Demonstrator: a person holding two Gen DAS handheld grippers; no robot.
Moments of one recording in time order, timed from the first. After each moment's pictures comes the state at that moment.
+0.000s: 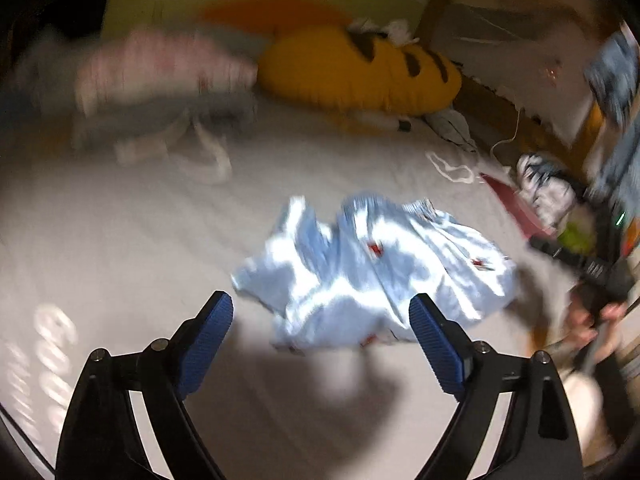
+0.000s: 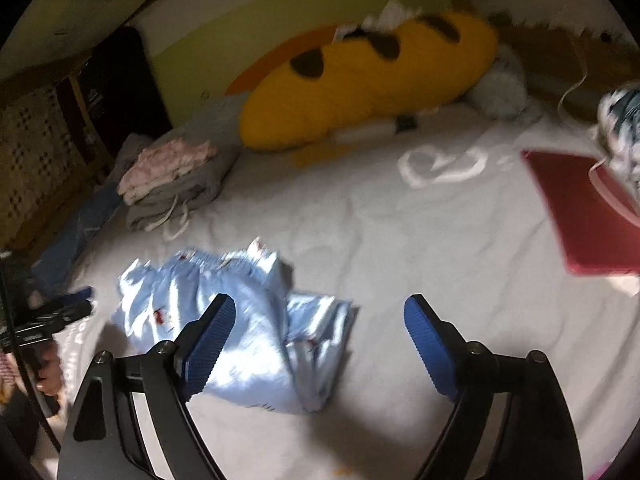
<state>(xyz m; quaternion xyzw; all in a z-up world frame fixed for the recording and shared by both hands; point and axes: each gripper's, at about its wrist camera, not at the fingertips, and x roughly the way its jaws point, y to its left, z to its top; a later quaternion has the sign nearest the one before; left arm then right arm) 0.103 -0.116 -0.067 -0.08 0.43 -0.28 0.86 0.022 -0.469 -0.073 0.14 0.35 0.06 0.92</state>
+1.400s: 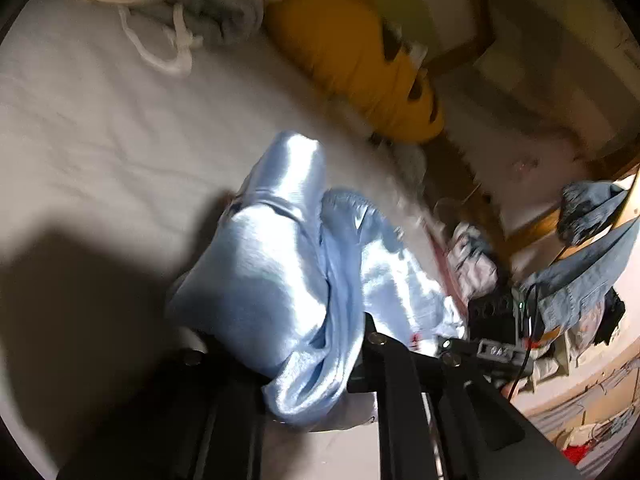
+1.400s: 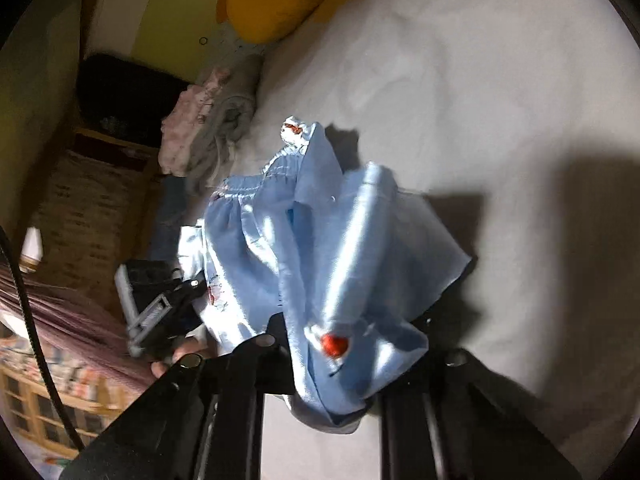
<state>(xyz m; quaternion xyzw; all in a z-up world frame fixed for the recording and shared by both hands) 0.158 -0.125 -0.129 -0.30 0.43 -0.36 0.77 0.088 -0.434 -0.155 0.32 0.46 0.19 0.81</state>
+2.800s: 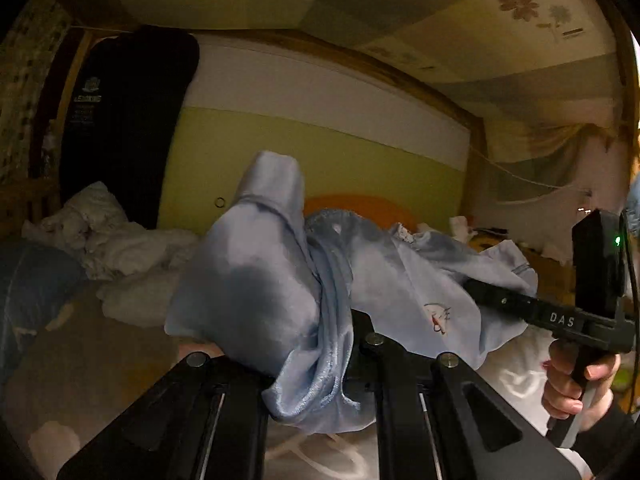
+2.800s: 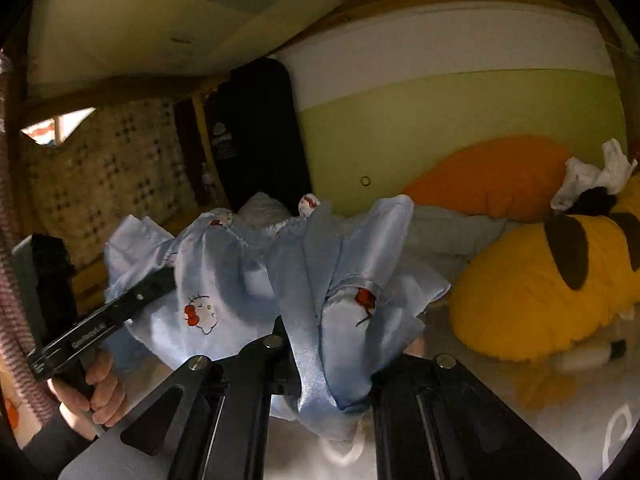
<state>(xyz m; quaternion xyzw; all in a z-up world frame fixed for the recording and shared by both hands) 0.290 0.008 0.102 -0.07 0.11 -0.18 0.98 0.245 -0.163 0.118 0.05 0.15 0.22 0.96</state>
